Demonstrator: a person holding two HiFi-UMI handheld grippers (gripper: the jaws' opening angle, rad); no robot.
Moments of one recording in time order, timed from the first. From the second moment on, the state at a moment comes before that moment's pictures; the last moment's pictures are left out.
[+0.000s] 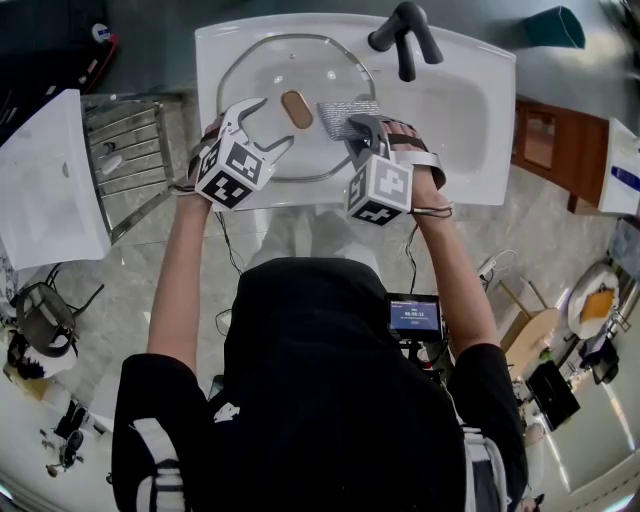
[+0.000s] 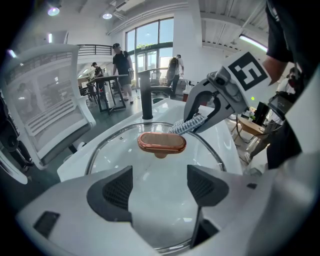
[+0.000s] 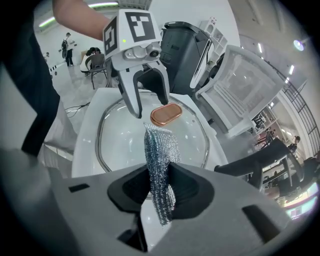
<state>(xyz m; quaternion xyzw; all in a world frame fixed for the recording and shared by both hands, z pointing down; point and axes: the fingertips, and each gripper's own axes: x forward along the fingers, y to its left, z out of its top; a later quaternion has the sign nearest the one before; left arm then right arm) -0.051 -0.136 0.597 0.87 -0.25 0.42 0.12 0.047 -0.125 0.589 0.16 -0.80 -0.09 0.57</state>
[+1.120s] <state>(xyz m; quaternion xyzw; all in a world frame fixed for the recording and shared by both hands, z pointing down) -0.051 -0.135 0.596 0.87 -0.24 0.41 0.12 0.033 -0.184 0.587 0.18 -0.80 -0.08 0.57</state>
